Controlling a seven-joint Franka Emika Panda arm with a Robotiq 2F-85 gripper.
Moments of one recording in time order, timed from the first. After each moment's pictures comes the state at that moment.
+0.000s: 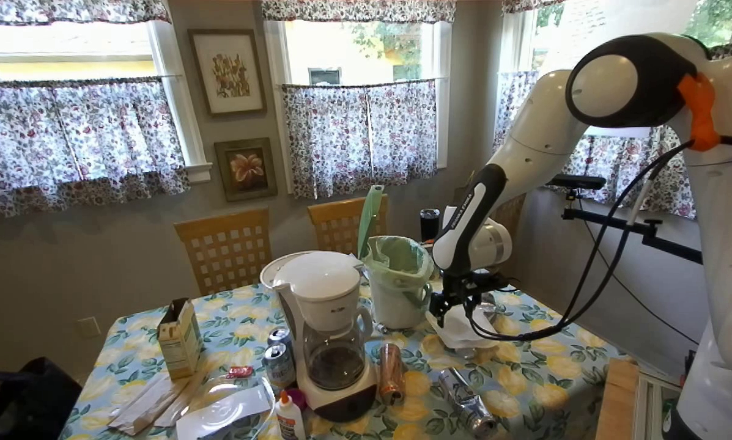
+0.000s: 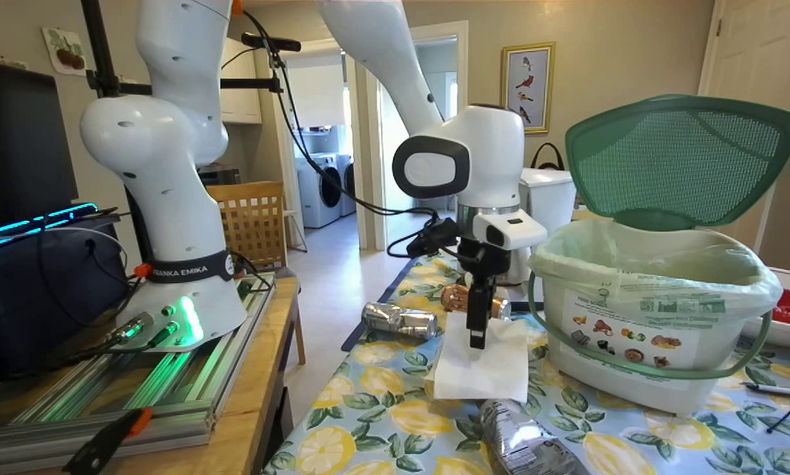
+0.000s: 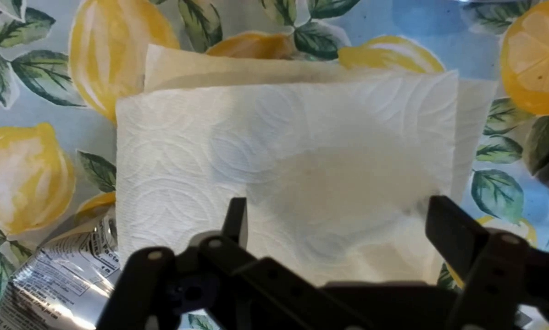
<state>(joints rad) -0.16 0.36 -0.14 -2.38 0.16 2.73 0.09</state>
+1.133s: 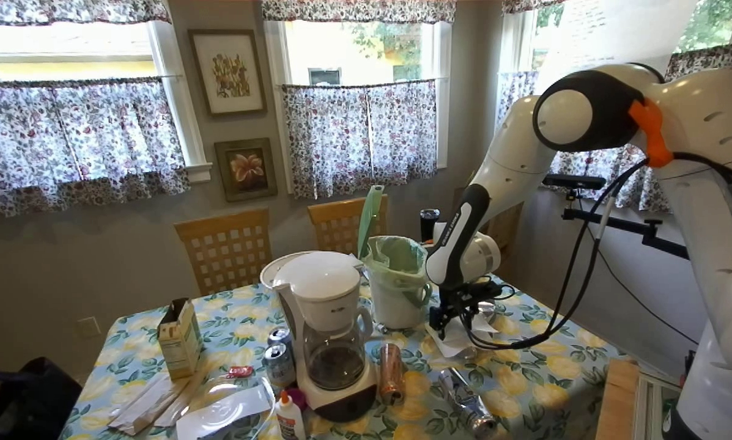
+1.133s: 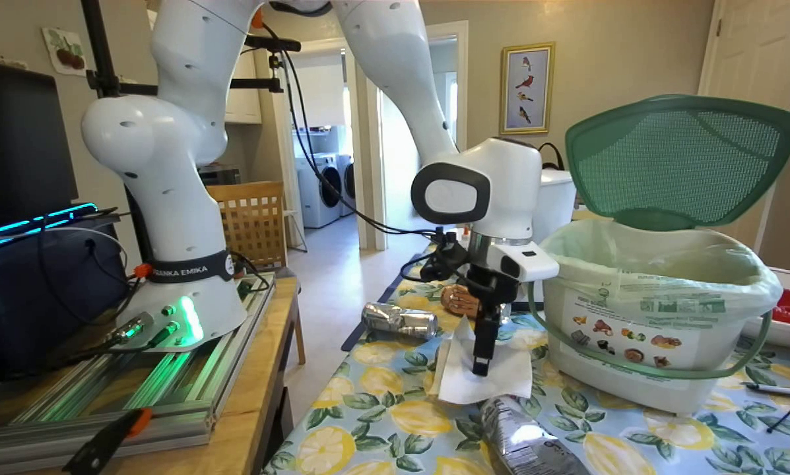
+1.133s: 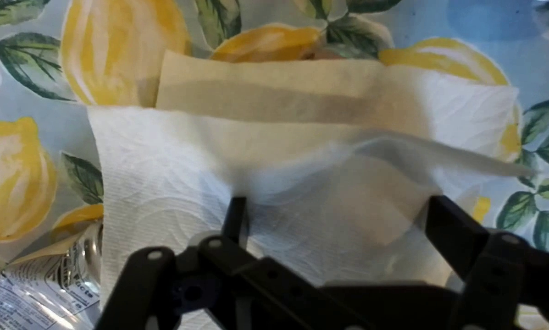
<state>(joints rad) -0.14 0.51 -0.16 -2.27 0.11 2.69 0.09</state>
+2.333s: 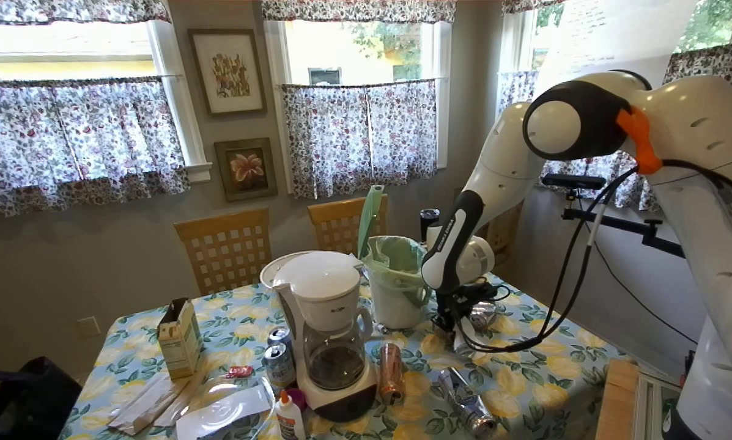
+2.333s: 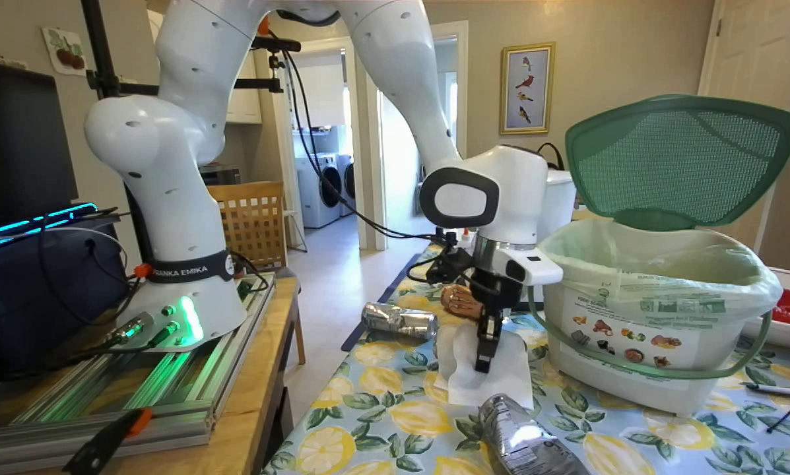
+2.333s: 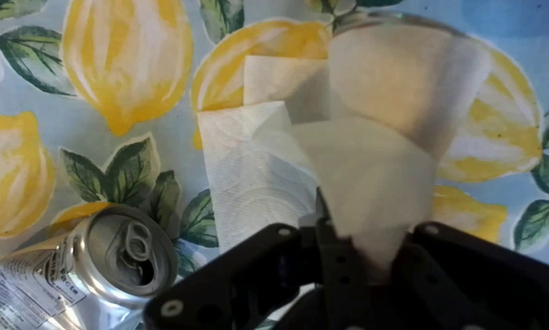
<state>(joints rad) -0.09 0.56 -0.20 -2.22 0.07 2.65 0.13</state>
